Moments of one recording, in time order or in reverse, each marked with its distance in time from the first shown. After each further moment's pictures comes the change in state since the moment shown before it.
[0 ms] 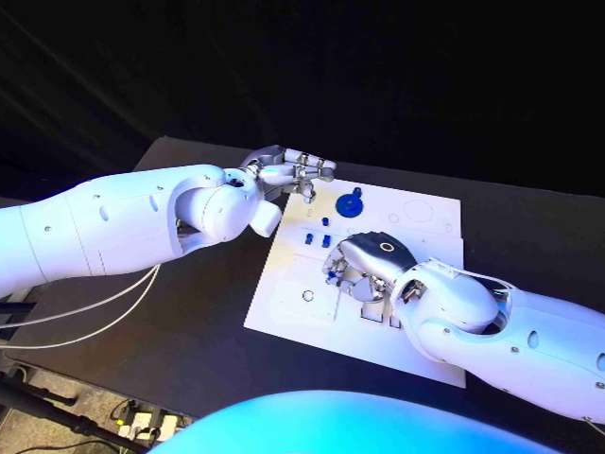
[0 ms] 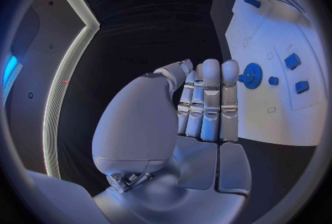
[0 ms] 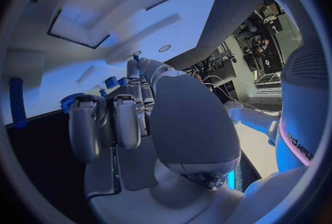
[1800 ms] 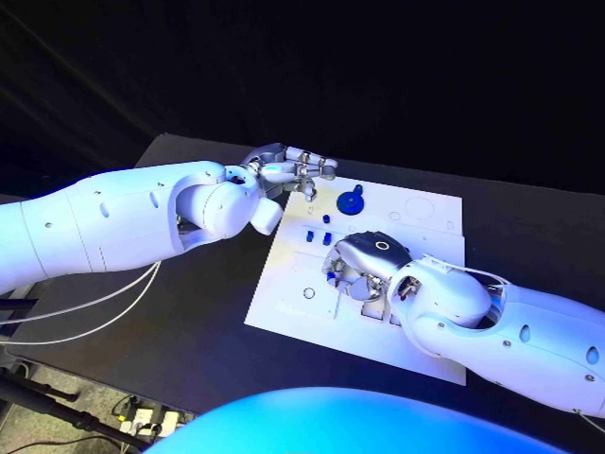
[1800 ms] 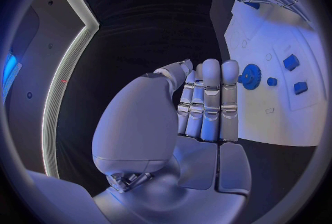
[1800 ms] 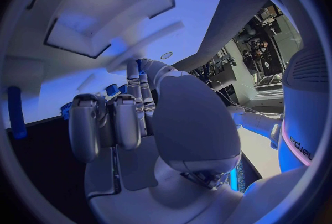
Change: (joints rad) left arm 0.001 -0.001 0.000 0.001 0.000 0.006 -0.011; left_hand 0.000 0.000 0.000 0.000 0.000 -0.004 0.004 -0.004 -0.001 0.000 0.000 0.000 0.000 0.000 0.000 0.000 -0.001 0.000 0.000 0.000 0.000 -0.001; right arm 0.000 0.024 -0.003 -0.030 0.001 0.046 0.002; right_hand -0.045 -0.005 0.006 -0.016 -0.015 -0.017 0.019 -0.012 0.003 -0.020 0.008 -0.033 -0.005 0.000 0.000 0.000 0.000 0.000 0.000 0.000 -0.020 0.000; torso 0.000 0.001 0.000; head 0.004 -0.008
